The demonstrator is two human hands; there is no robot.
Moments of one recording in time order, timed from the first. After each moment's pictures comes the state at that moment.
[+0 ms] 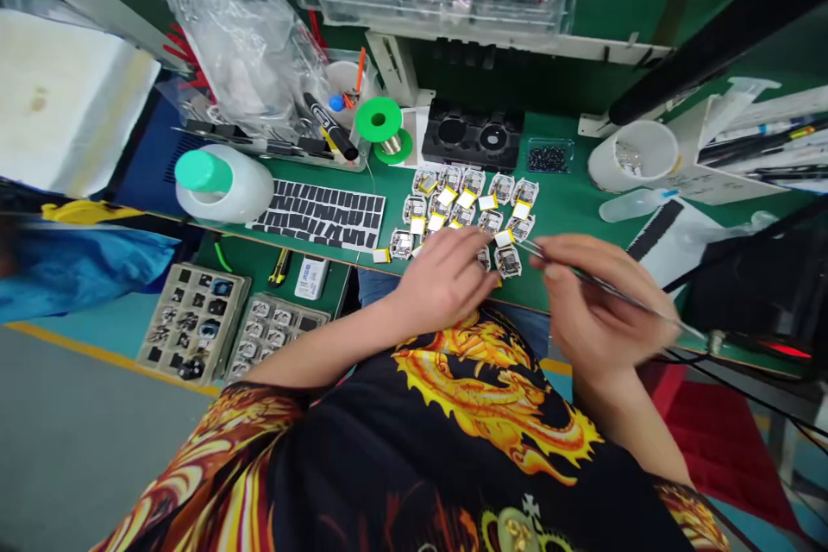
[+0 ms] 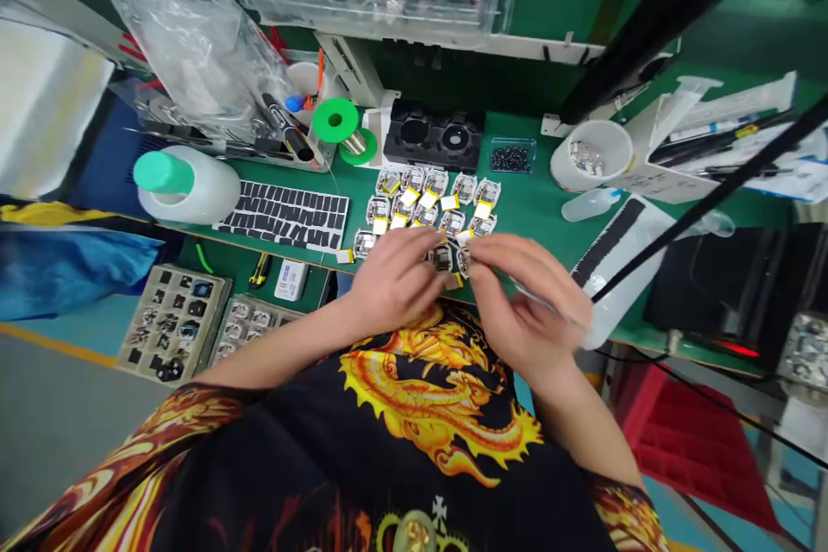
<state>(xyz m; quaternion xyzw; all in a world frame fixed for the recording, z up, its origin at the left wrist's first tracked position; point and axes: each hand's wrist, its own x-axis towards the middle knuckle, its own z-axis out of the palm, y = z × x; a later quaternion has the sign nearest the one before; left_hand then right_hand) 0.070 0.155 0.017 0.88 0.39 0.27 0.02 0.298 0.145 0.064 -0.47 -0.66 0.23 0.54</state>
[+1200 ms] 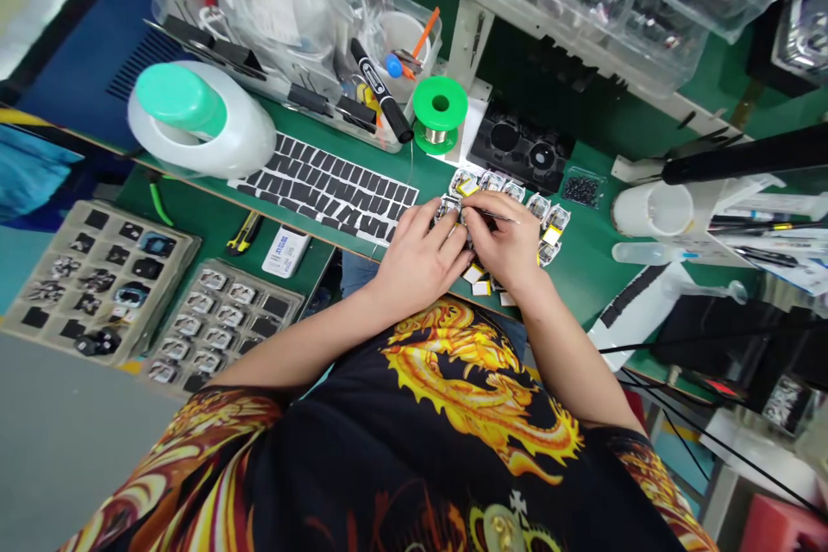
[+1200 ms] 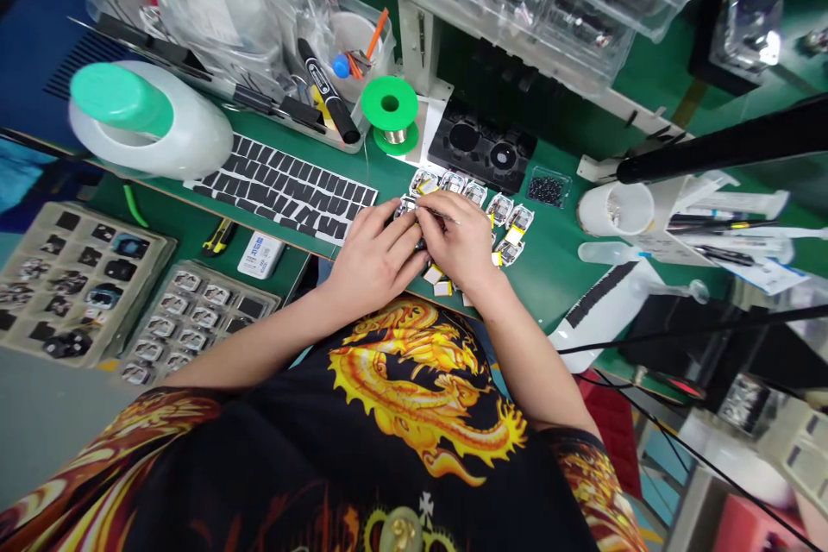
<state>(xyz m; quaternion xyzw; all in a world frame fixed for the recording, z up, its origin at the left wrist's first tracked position) 0.012 0.164 -0.003 0.80 0.56 0.20 0.07 0.185 0.251 -0.013 -0.39 -0.80 0.24 0.39</state>
